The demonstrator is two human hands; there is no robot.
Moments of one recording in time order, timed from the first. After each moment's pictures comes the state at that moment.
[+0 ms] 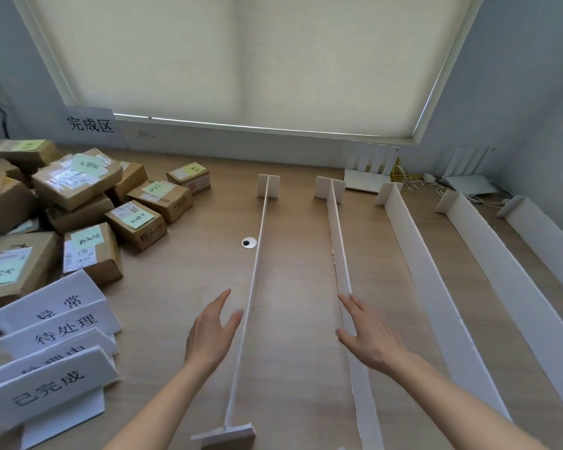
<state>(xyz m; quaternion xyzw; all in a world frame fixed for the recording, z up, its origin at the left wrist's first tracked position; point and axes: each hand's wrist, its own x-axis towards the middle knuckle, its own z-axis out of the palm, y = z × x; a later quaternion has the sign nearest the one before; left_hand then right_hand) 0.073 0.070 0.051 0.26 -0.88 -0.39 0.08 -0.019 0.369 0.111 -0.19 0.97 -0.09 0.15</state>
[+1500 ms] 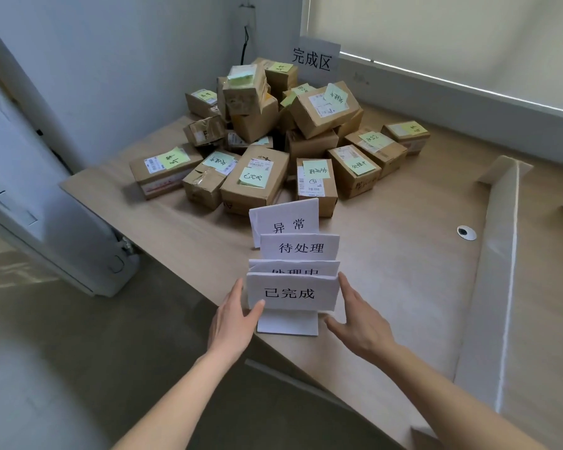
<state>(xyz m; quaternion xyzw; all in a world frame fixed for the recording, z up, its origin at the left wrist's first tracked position) 0.353 -0.216 -0.022 0.49 -0.76 -0.42 0.11 0.164 -0.047 0.022 -0.41 0.87 -0.13 0.23</state>
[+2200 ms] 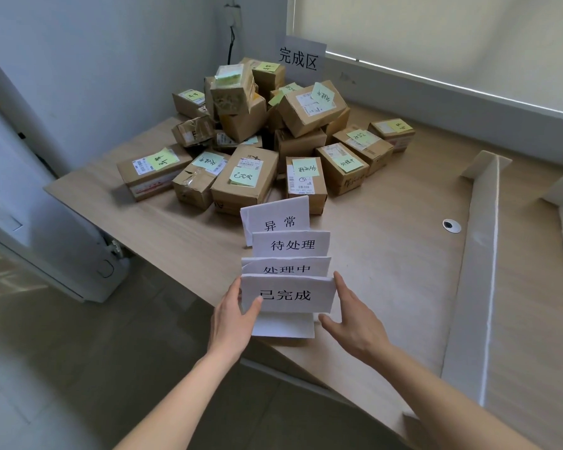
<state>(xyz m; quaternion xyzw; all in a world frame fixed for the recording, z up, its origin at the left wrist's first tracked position) 0.350 -0.203 -0.014 0.47 -0.75 -0.44 0.15 0.174 -0.037 0.013 -0.39 0.88 -0.16 0.23</state>
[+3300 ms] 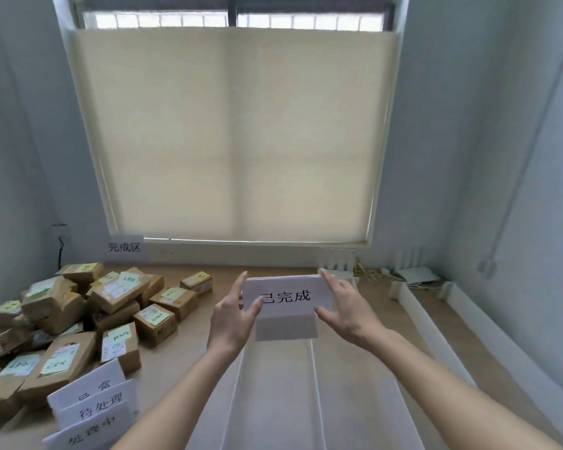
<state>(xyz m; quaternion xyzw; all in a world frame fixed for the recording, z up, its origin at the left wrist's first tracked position) 0.166 0.191 0.385 0.13 -0.86 -0.40 0.28 0.084 0.424 0.410 -0.24 0.93 -0.27 -0.05</state>
